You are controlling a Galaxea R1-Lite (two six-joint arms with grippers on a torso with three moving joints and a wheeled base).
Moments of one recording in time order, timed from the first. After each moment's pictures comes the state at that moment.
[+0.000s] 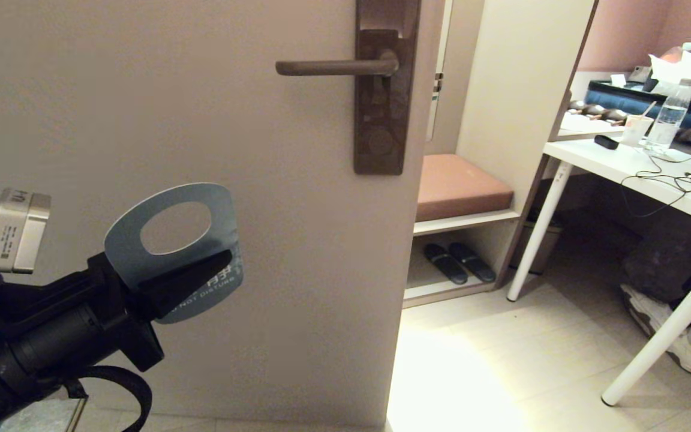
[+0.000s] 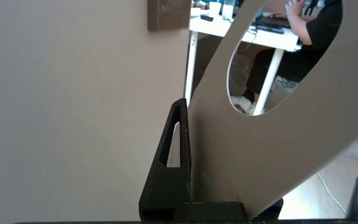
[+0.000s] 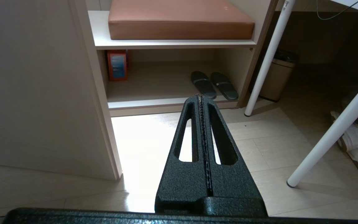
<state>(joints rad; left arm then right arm) -0.40 1.30 -0.29 -1.13 -0.41 -0.12 0.00 0.00 -0.01 0.03 0.02 -0.03</state>
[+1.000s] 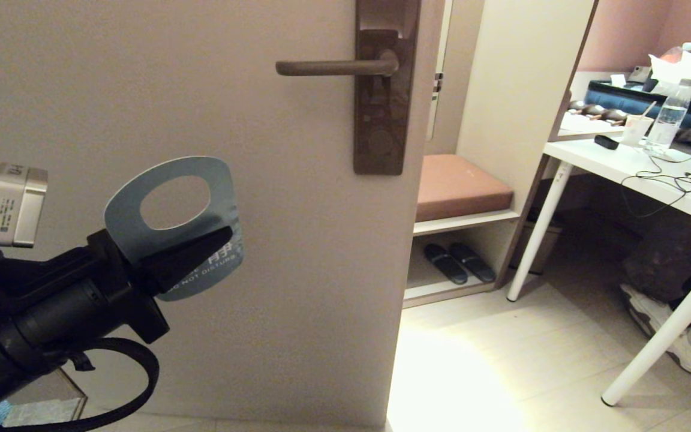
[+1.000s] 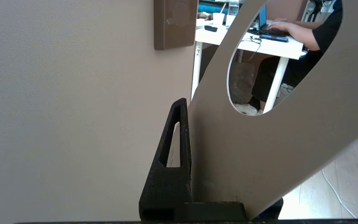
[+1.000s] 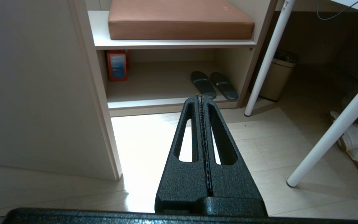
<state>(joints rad) -0.40 1.32 -0.35 -1.14 -0.40 -0.11 0.00 0.00 -0.01 0.03 0.02 -0.03</state>
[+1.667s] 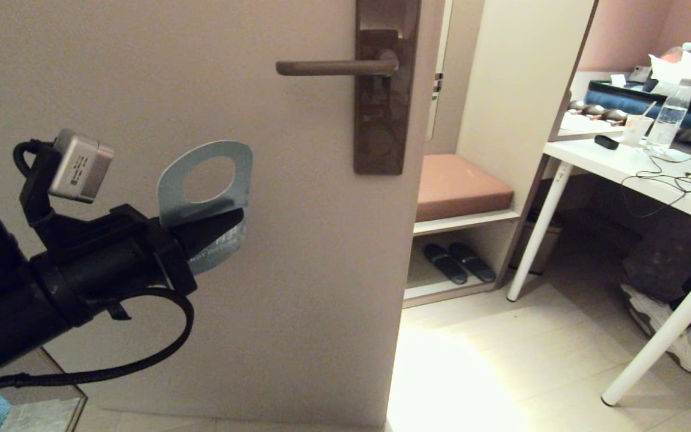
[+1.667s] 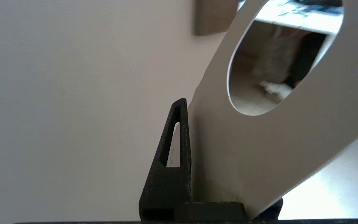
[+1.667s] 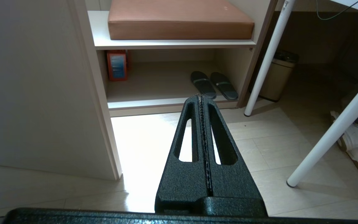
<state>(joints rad) -0.40 1.36 -0.57 -0.81 -0.28 -0.02 0.00 0.00 -0.01 0.03 0.02 -0.03</state>
